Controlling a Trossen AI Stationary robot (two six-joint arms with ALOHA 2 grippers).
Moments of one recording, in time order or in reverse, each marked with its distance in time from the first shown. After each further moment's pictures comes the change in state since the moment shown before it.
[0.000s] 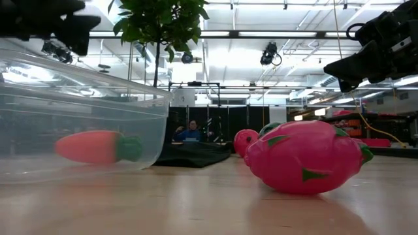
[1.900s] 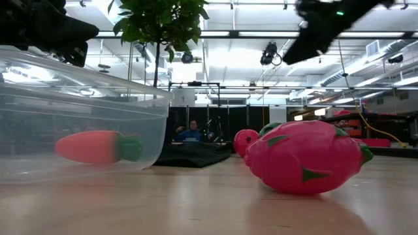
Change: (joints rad) left arm 0.001 -0.035 -0.036 -0.037 -0.079 -0.049; right arm -0.004 0.771 0.740 -0.451 0.552 0.032
